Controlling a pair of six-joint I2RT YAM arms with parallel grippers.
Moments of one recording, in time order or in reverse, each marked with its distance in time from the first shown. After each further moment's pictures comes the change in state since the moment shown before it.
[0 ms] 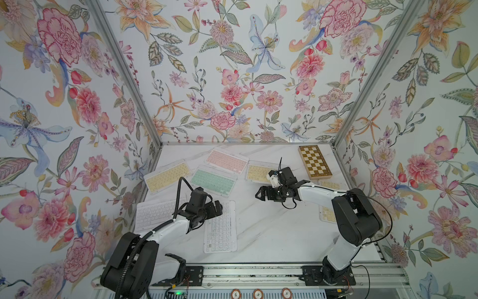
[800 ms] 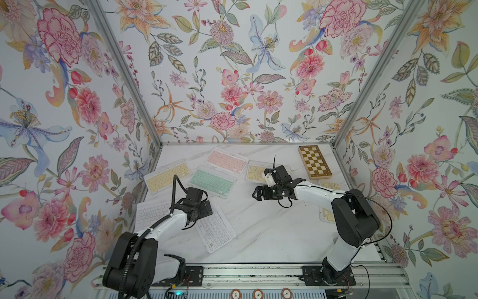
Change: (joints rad) left arm 0.101 -0.011 0.069 -0.246 -0.212 0.030; right arm 0.063 0.000 0.073 -0.055 0.111 -0.046
